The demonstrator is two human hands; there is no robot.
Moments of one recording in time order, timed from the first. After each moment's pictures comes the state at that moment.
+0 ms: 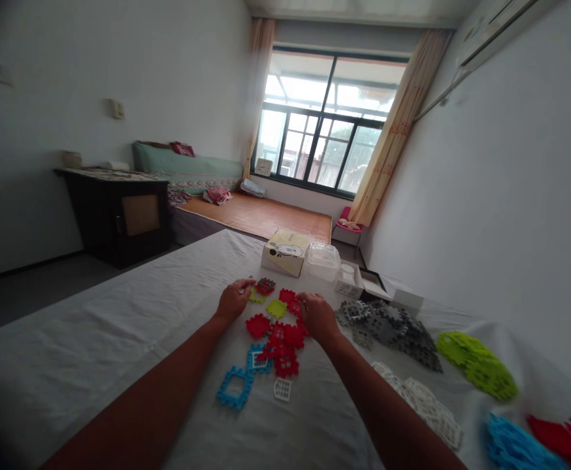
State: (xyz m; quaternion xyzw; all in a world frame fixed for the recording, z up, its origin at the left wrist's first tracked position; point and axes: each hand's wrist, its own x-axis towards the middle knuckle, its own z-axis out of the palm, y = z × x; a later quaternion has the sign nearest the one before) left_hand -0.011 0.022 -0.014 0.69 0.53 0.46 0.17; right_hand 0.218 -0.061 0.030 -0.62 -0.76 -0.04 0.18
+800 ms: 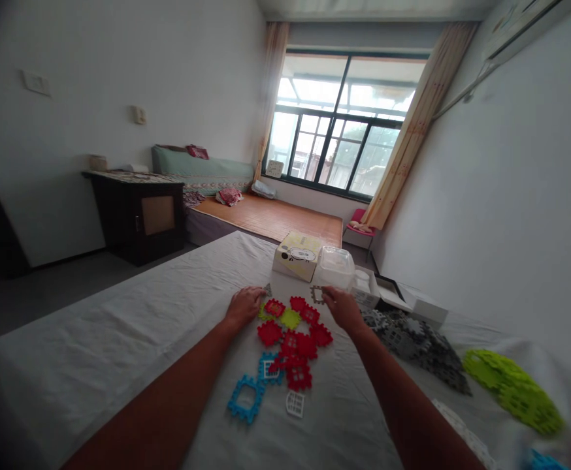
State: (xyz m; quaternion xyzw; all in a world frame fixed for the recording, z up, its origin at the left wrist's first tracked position) left_hand -0.017 0.023 -0.020 0.75 0.58 0.32 0.10; right_hand 0.264 -0.014 0.038 -0.62 -0.75 -0.01 0.23
